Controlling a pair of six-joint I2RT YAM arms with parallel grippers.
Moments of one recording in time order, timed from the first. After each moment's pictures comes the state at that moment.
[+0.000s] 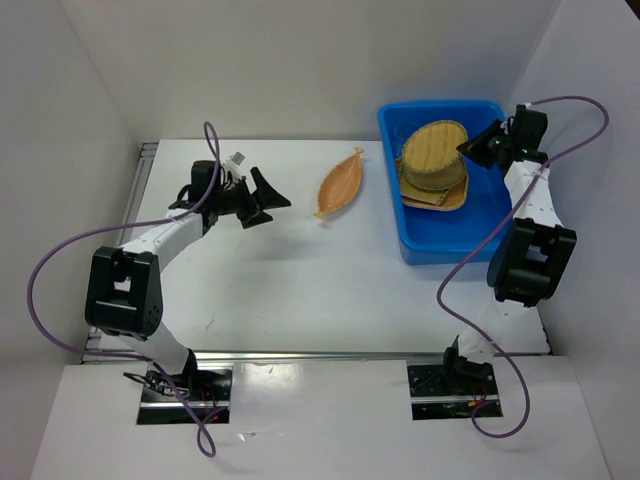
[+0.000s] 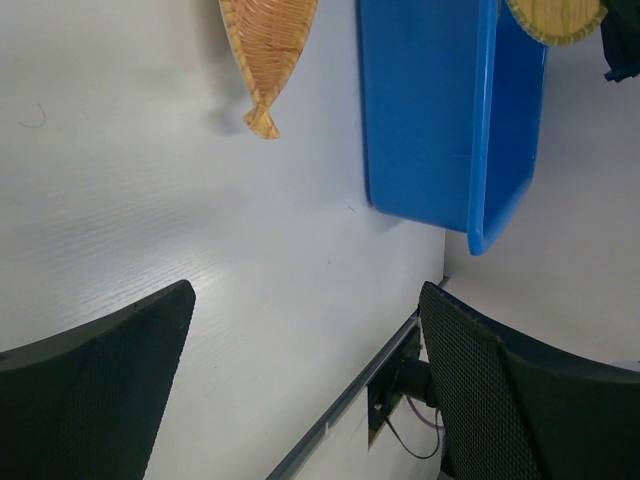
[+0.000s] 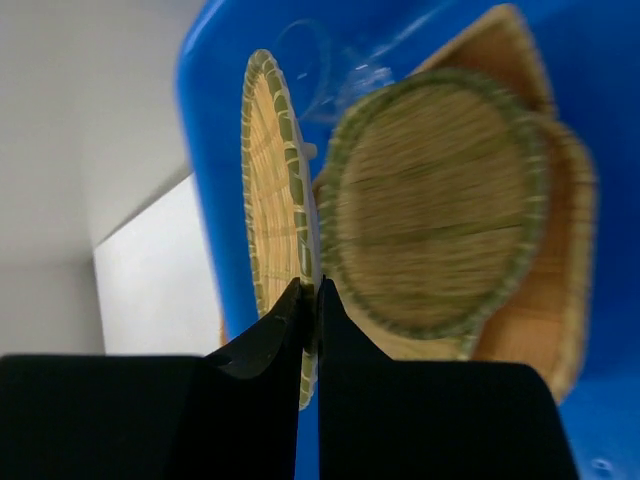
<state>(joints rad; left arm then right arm) -0.14 1.62 1.07 -0.04 0.69 -0.76 -0.28 1.84 1.64 -0.33 -0.44 0.60</state>
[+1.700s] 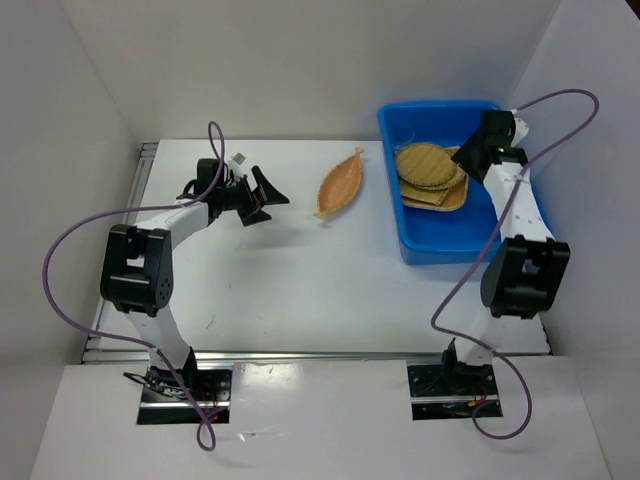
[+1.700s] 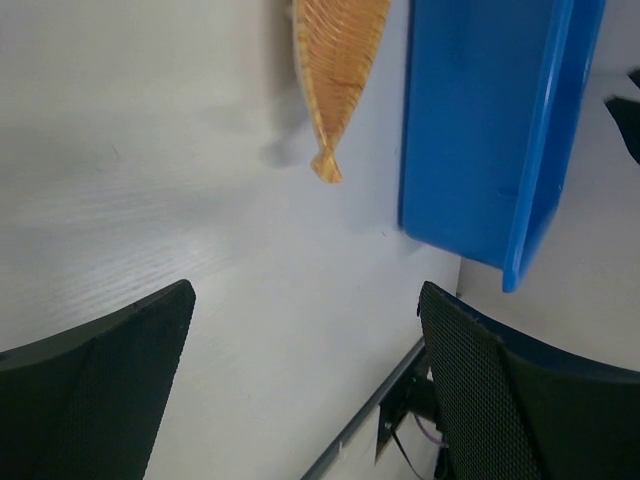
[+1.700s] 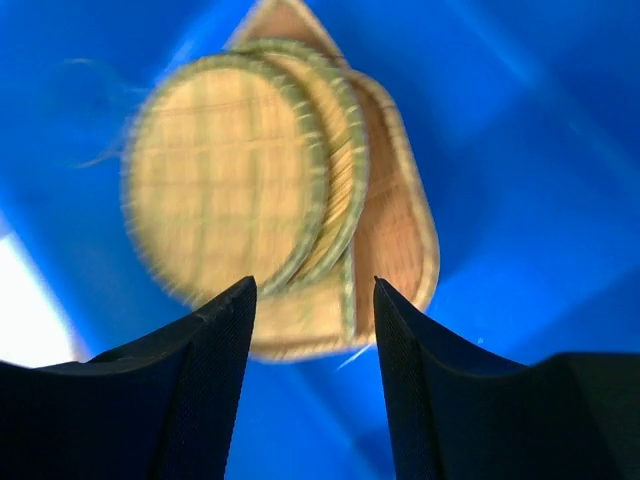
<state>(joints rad) -0.11 1.79 1.16 -0.05 0.71 -0.74 -0.12 1.79 1.64 -0.58 0.22 0.59</state>
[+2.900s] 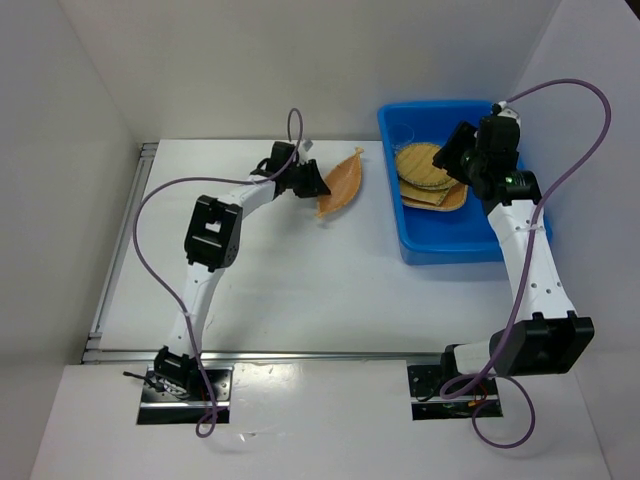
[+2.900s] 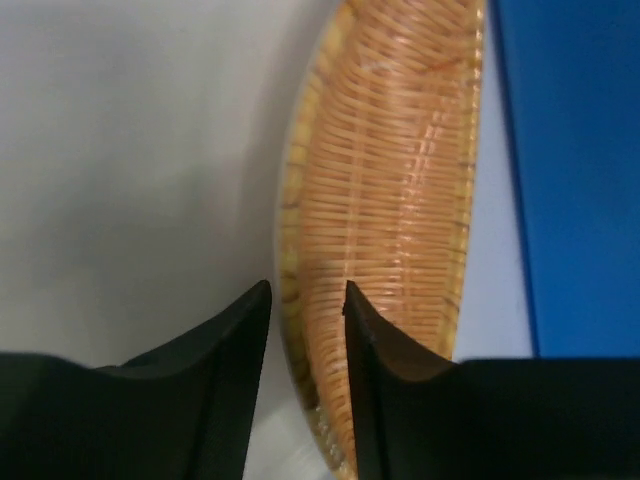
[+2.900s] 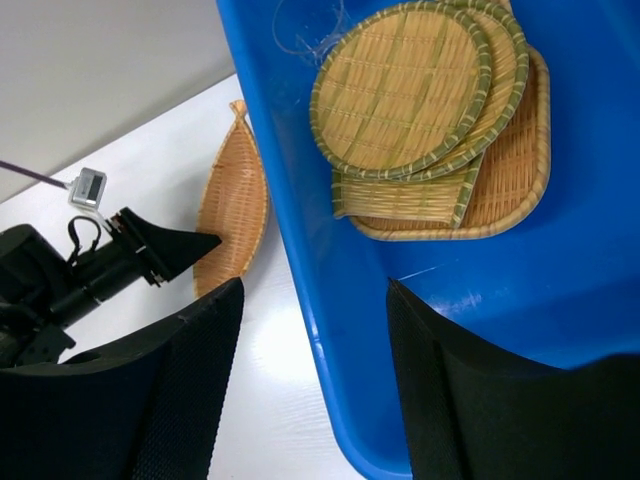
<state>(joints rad) -0.33 2.53 2.03 -0.15 0.49 -0.52 0.02 1.35 1.48 -0.62 0.06 0.50</state>
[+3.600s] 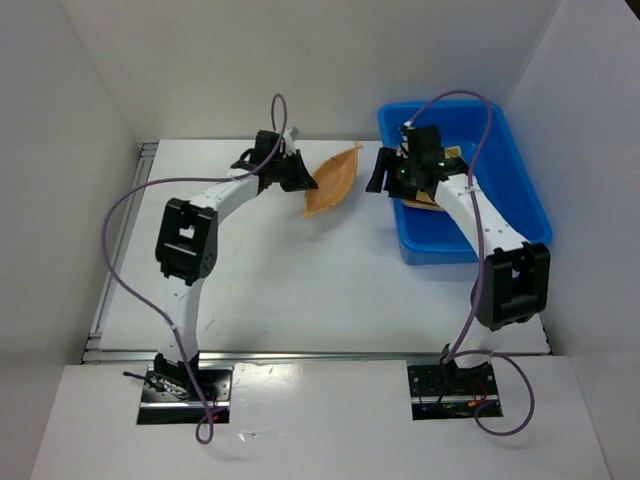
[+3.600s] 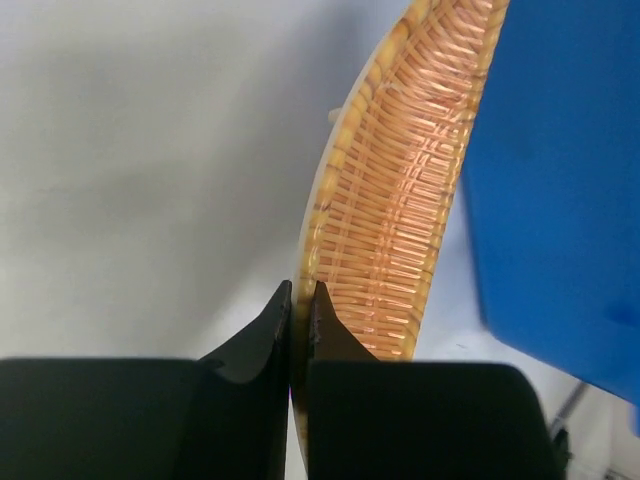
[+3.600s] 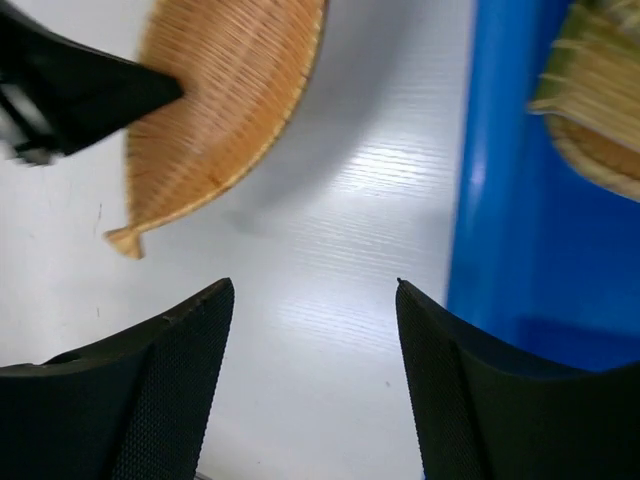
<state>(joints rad) -0.33 2.26 1.82 -0.23 0.44 -0.53 0.22 1.64 1.49 -0.61 -0.17 0.40</state>
